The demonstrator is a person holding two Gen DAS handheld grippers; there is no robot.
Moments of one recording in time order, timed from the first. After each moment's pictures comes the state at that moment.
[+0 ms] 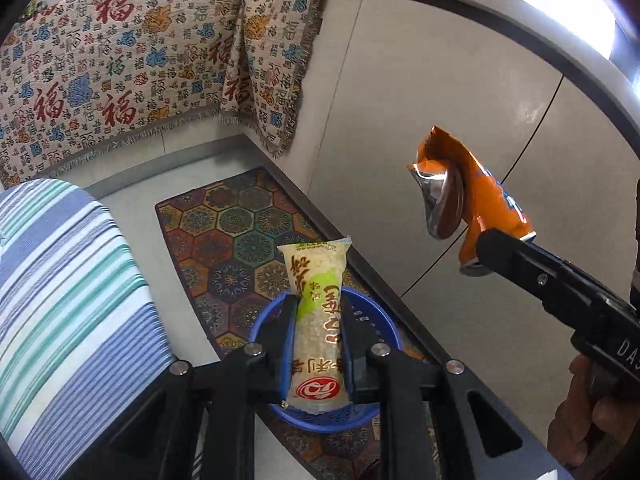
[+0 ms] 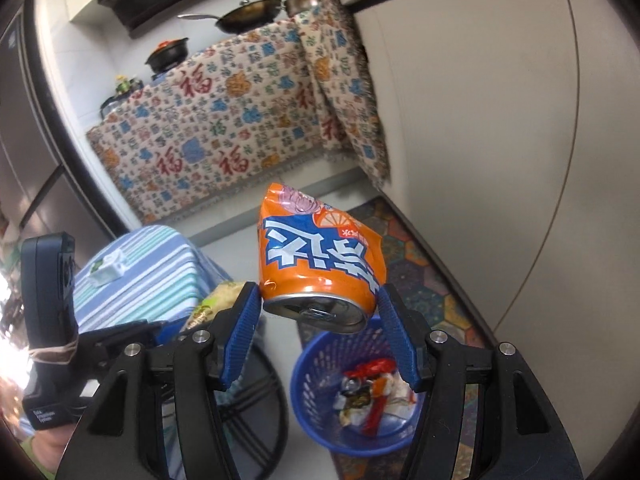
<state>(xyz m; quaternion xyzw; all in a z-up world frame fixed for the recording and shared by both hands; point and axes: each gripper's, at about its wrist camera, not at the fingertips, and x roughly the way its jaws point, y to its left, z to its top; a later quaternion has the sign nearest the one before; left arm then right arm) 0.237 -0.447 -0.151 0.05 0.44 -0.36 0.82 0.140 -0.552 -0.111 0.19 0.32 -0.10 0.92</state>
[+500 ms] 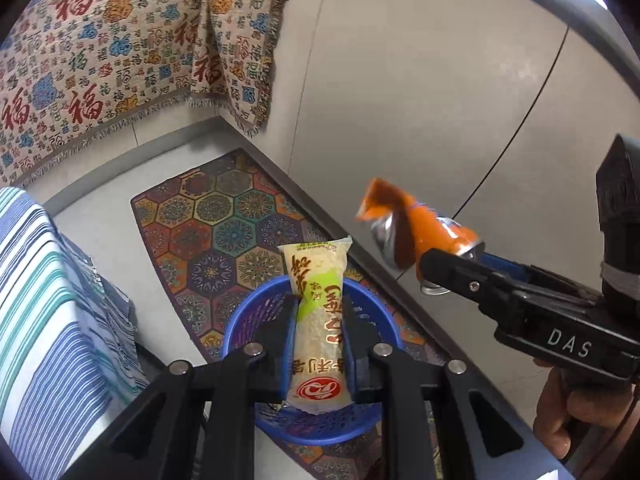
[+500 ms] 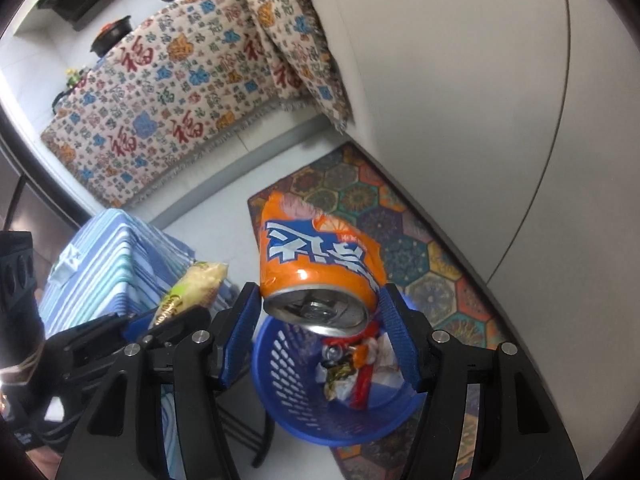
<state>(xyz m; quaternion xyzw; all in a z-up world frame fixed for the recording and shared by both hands) 0.245 -0.496 -0.197 0.10 0.46 -0.38 0.80 0.168 -0.600 -0.182 0.25 0.40 -0.12 0.87</state>
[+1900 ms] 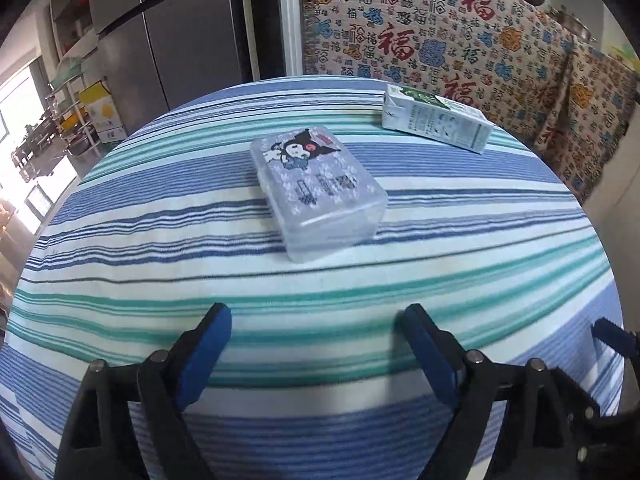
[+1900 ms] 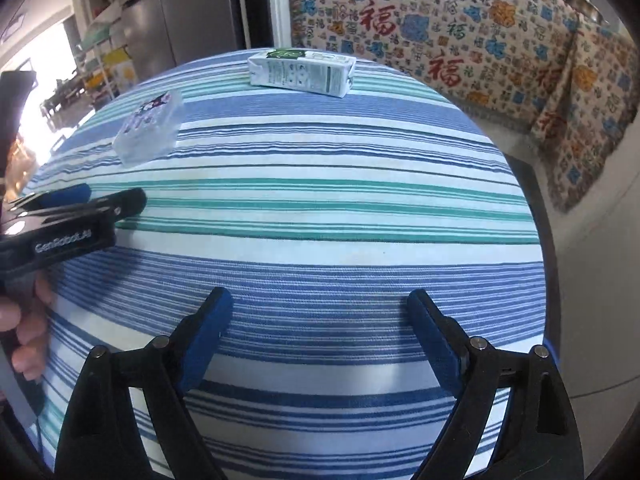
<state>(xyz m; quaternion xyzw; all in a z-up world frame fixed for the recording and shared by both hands) 0.254 -0.067 -0.176 -0.03 0.46 0.09 0.88 0.255 -0.237 -0.183 -0.06 0.46 0.14 0.88</state>
